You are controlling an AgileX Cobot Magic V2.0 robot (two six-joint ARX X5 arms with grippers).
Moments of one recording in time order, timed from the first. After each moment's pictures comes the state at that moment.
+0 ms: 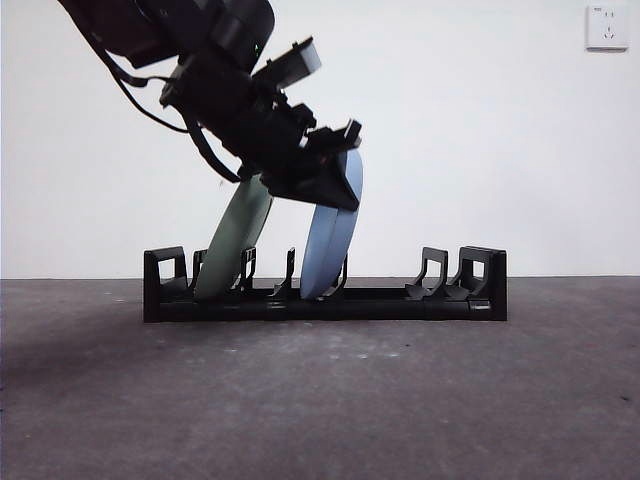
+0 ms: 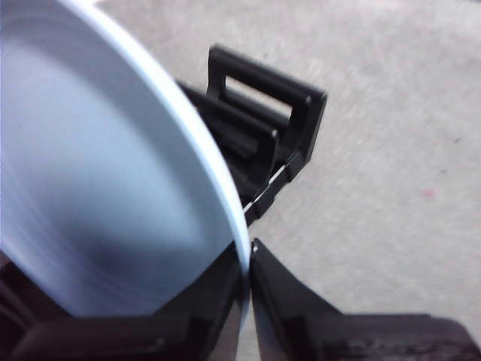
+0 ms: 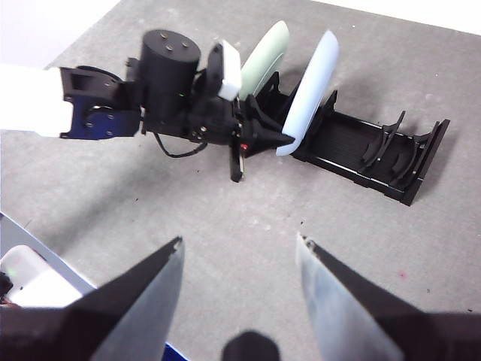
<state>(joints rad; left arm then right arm) -0.56 1.85 1.26 0.10 0.26 0.13 0.50 1.10 1.83 -1.35 -0.19 0.03</state>
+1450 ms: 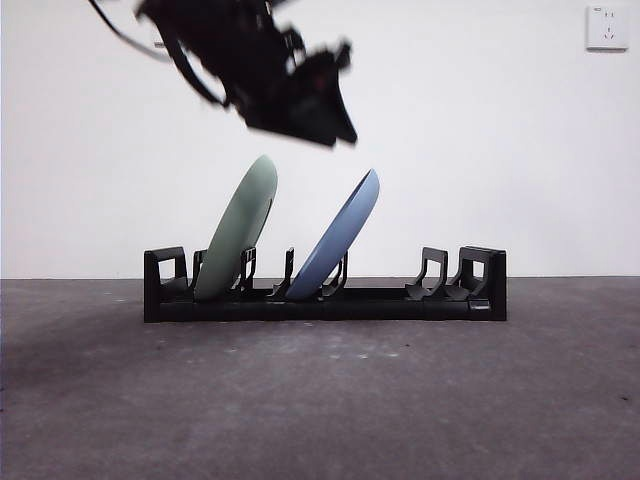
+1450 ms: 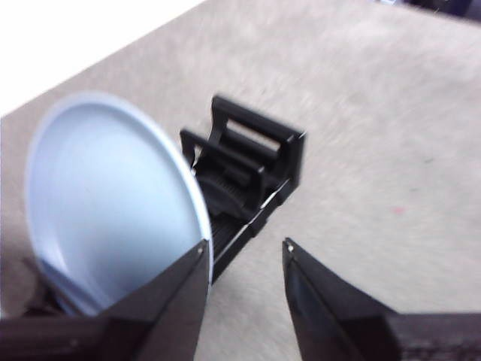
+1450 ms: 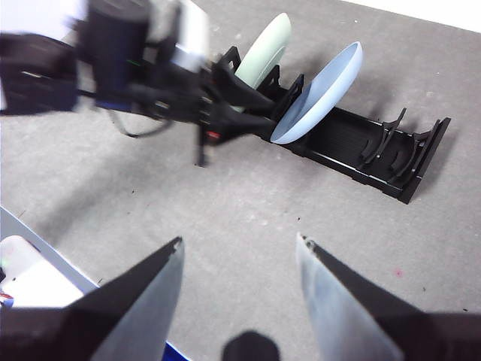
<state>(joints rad) -0.60 1.63 1.26 -0.09 0.19 0.16 0.50 1.10 1.81 -1.35 -0.19 0.00</state>
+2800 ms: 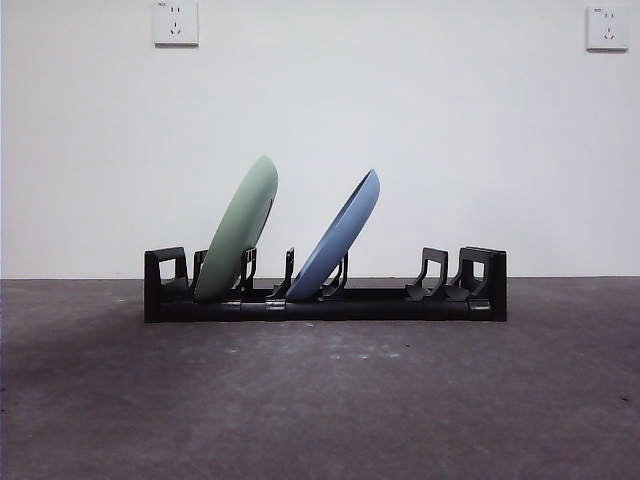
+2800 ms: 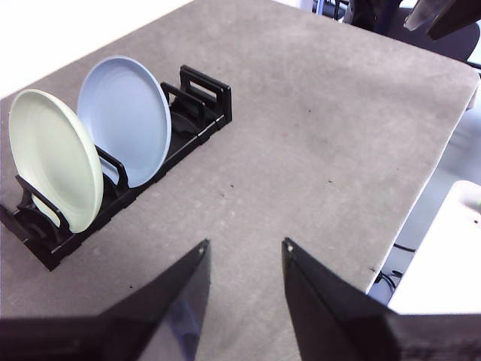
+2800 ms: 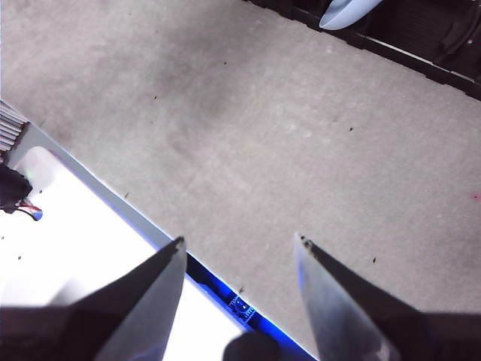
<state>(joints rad) -0.62 0.75 1.26 -1.01 0.19 0.11 0.50 1.09 1.54 -1.35 -0.31 -0.02</state>
